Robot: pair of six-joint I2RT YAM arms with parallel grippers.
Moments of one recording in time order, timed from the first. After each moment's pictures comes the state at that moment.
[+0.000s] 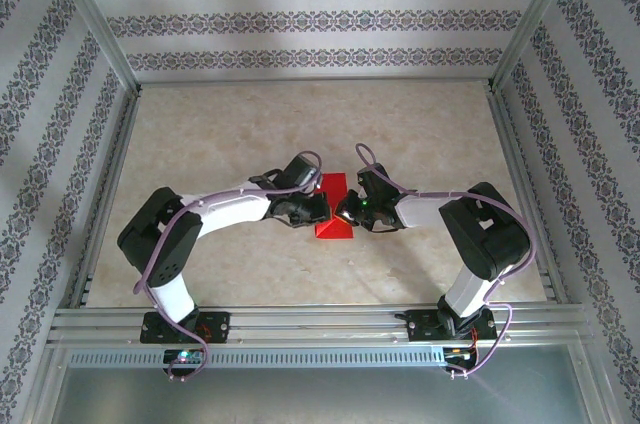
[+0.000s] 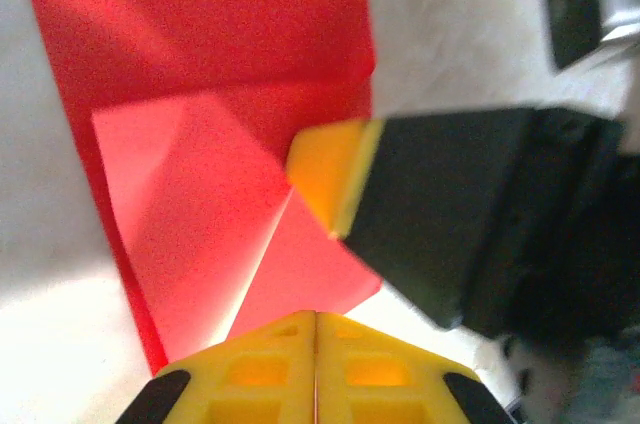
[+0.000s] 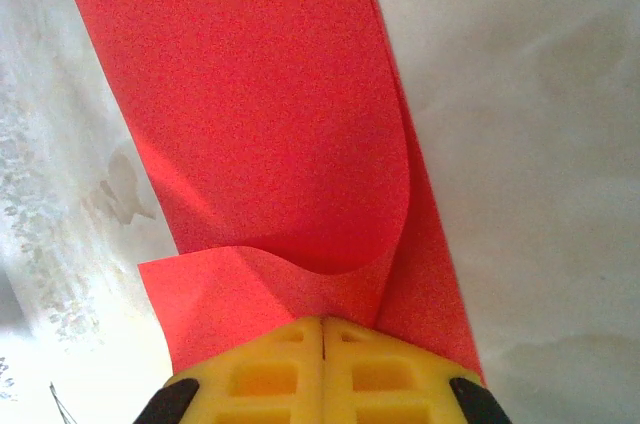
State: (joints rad) left arm -0.71 1.73 1.03 -0.31 0.34 -0.88; right arm 0.53 1.71 0.70 0.06 -0.40 1.05
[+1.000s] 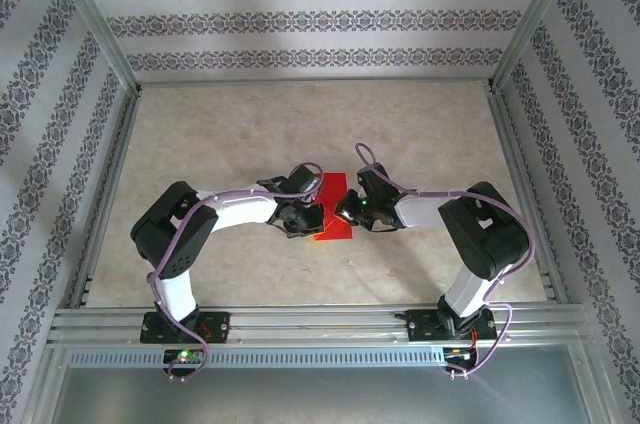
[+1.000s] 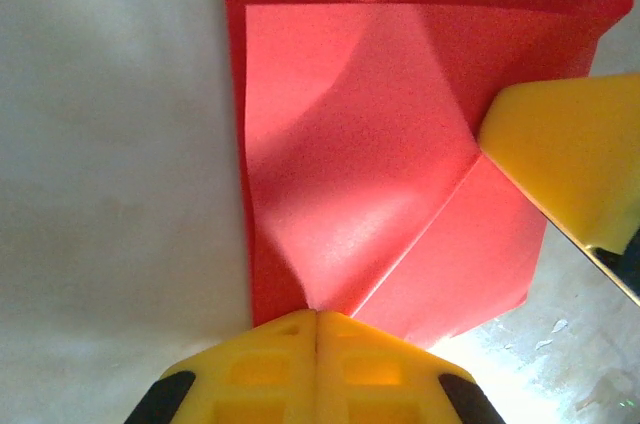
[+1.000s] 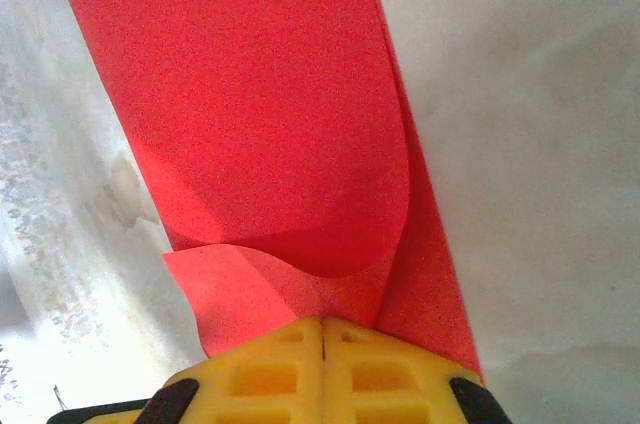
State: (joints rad) left arm -0.72 1.82 1.02 -0.38 0.29 -0.89; right arm 0.53 1.71 0.71 0.06 -0.40 1.05
